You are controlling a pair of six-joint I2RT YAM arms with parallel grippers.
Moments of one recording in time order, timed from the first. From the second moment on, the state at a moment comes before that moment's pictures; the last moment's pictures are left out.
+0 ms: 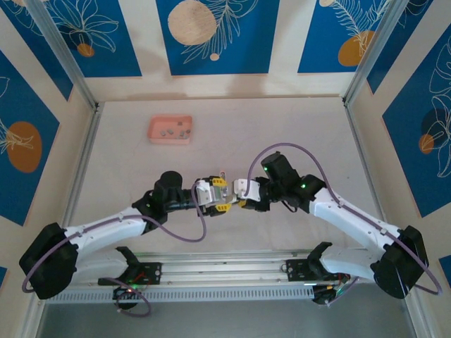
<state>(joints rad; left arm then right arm) -0.80 1.15 0.53 0.36 0.52 0.42 0.70 1.13 0.84 -0.59 -0.40 -0.78</state>
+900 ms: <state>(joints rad) -0.80 1.21 0.55 0.32 0.58 0.42 0.75 1.17 0.84 -0.52 -0.40 -0.75</state>
